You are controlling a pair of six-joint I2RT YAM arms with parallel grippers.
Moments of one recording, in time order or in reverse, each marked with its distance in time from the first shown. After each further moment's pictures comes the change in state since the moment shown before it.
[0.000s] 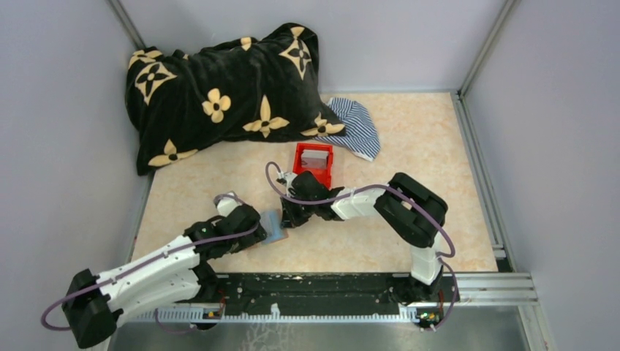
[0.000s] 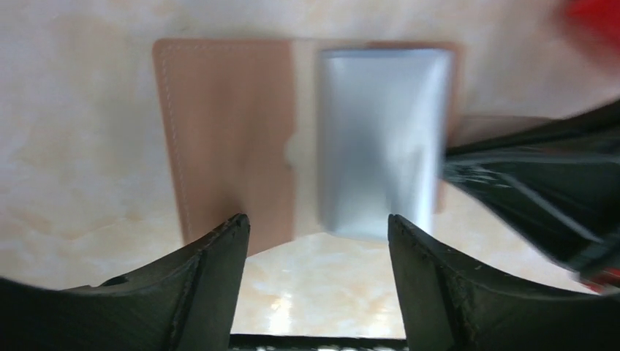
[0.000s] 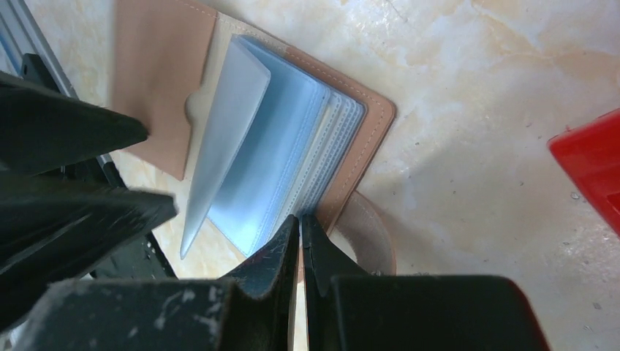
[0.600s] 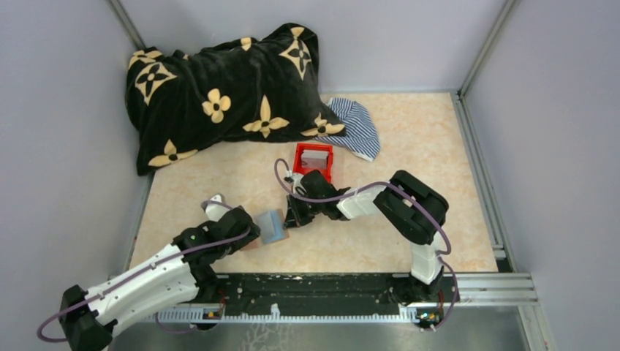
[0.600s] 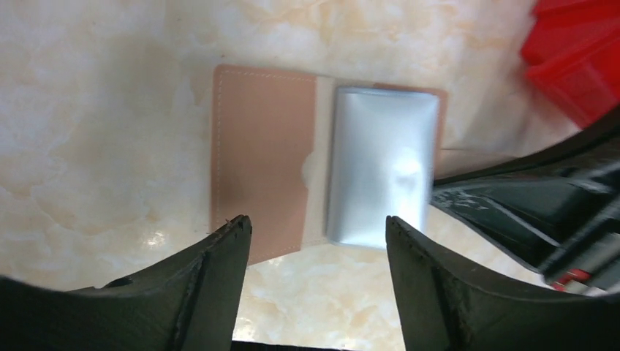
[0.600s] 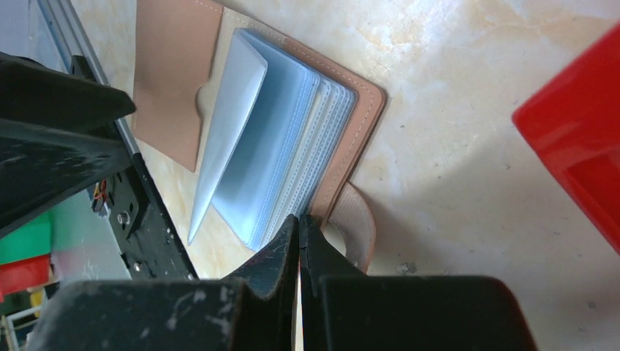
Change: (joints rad) left arm 0.000 -0.112 -0.056 -0.064 -0.088 -0.108; right arm -0.064 0.012 -0.081 0.130 -0.121 0.056
